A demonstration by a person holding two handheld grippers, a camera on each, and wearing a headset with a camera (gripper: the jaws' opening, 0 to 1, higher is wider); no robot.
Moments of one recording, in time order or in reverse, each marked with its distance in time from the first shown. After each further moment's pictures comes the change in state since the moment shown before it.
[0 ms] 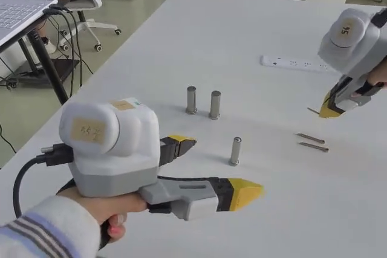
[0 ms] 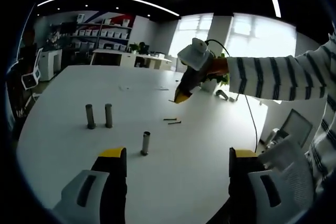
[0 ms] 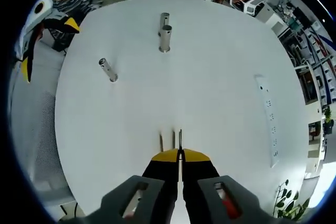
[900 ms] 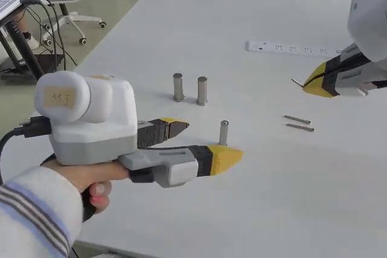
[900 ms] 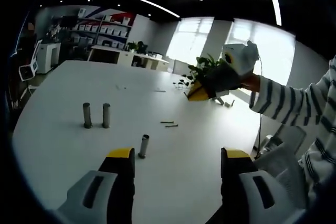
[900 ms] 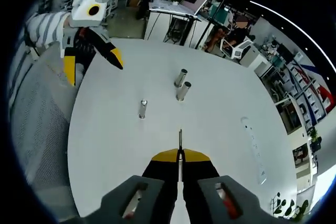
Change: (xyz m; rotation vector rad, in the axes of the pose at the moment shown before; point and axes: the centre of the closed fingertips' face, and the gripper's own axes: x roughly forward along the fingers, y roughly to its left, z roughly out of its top) left arm 0.001 0.008 0.010 -0.065 -0.019 -0.053; right arm -0.062 0.055 0.043 -0.061 -0.362 -0.149
